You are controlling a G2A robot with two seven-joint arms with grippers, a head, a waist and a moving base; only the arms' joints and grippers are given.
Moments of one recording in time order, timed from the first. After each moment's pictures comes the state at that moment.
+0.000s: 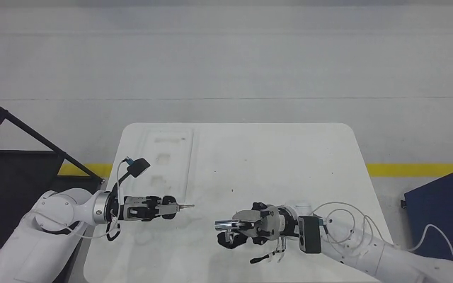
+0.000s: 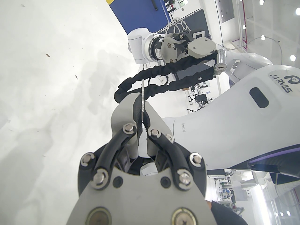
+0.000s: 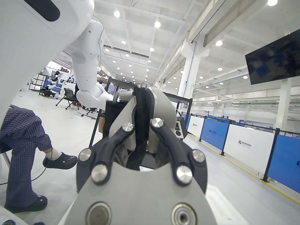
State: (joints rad) left arm 1.49 -0.74 -1.49 -1.75 -0.50 -0.55 -1.27; right arm -0.73 -0.98 0.17 -1.45 -1.31 -0.38 -1.44
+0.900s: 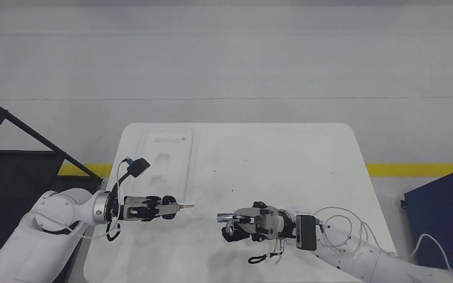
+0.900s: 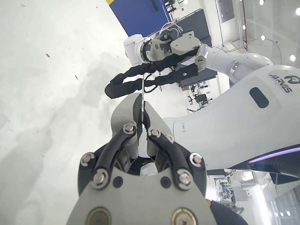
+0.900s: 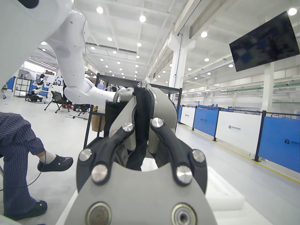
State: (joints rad) left arm 1.49 -0.74 -1.49 -1.75 -0.50 -0.55 -1.27; right arm -0.82 -1.02 0.21 -1.41 -1.27 -0.38 -1.44
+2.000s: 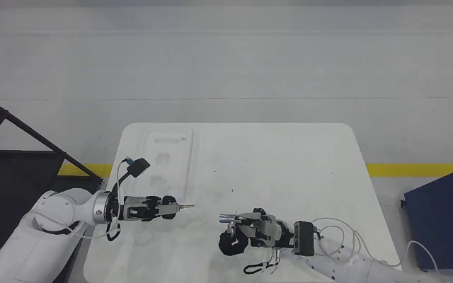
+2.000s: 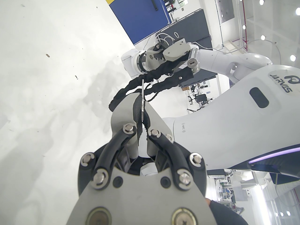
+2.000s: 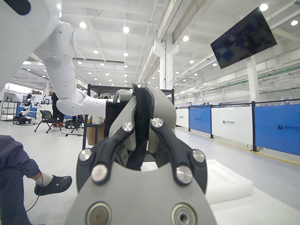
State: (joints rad) left arm 1.49 -0.74 -1.49 -1.75 -0.50 -0.55 -1.27; right arm -0.88 -1.04 0.17 -1.36 -1.19 -0.35 -1.47
